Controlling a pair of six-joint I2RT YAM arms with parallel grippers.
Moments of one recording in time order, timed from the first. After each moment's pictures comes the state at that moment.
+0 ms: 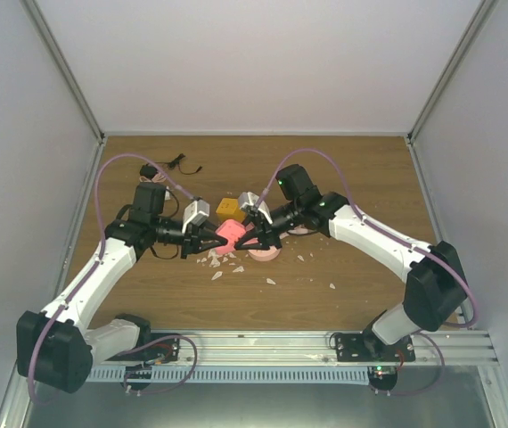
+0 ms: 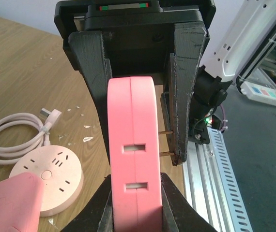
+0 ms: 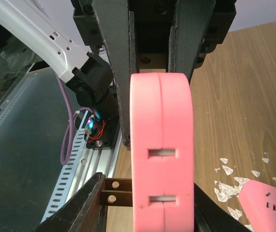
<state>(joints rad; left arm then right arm) -0.26 1.11 0.83 -0.52 1.18 0.47 0.69 1.53 1.19 -0.42 -1.02 -0.35</state>
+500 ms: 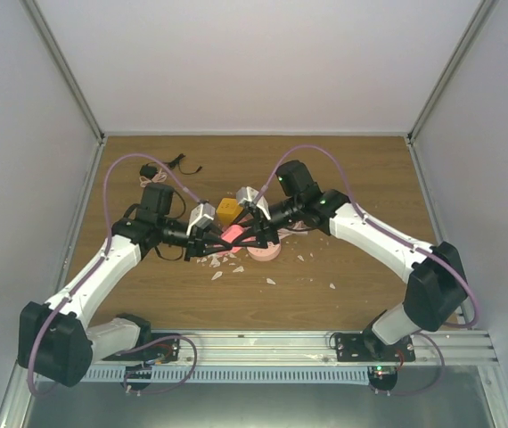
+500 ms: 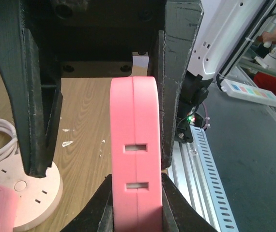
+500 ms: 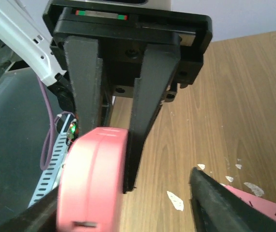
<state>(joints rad) -0.31 1.15 0.83 -0.52 1.22 0.49 0.69 1.53 1.22 -0.41 -0.96 -0.36</state>
